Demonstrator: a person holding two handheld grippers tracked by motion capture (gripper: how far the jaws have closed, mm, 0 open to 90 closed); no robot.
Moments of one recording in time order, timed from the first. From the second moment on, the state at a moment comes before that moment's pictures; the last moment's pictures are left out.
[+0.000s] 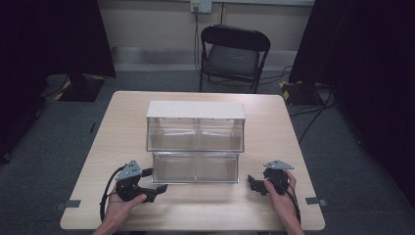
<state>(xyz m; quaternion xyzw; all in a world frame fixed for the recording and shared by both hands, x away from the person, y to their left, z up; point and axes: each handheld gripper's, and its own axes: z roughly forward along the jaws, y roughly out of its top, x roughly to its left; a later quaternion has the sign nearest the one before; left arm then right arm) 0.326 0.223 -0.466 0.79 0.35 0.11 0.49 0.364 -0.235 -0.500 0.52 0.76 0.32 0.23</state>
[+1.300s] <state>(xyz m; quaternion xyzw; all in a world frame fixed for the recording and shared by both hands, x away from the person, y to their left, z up) 0.322 0.219 -0.456 0.79 0.33 0.13 0.49 0.364 -0.234 -0.501 0.52 0.76 0.32 0.23</state>
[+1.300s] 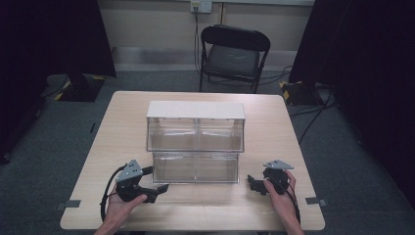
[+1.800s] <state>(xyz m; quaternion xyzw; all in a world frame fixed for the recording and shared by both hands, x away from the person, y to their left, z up) 0.324 0.224 -0.449 0.78 0.34 0.13 0.51 0.364 -0.234 -0.501 0.52 0.76 0.32 0.23</state>
